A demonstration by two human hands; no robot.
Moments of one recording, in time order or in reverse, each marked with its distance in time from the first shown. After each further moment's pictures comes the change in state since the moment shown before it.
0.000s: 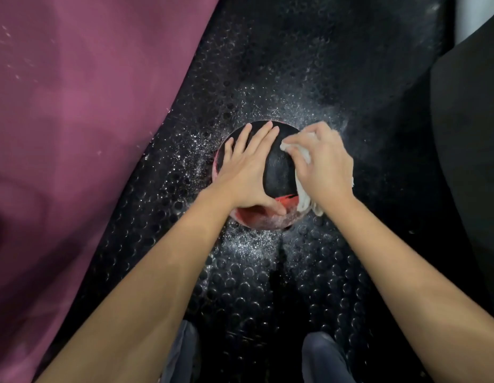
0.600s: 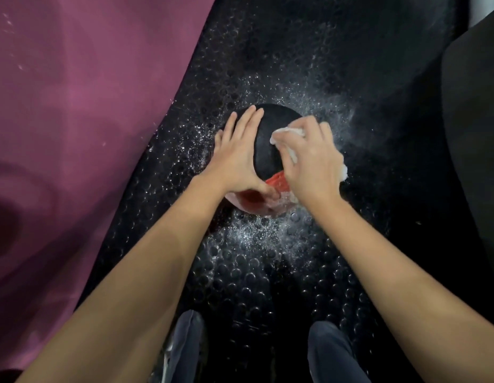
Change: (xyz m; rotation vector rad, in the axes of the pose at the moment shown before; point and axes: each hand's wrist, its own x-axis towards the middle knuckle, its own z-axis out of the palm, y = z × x) left_hand -0.001 -0.019 -0.007 -0.079 0.018 -0.112; right_hand -0.013 -0.018 0.018 -0.077 0.163 -0.142
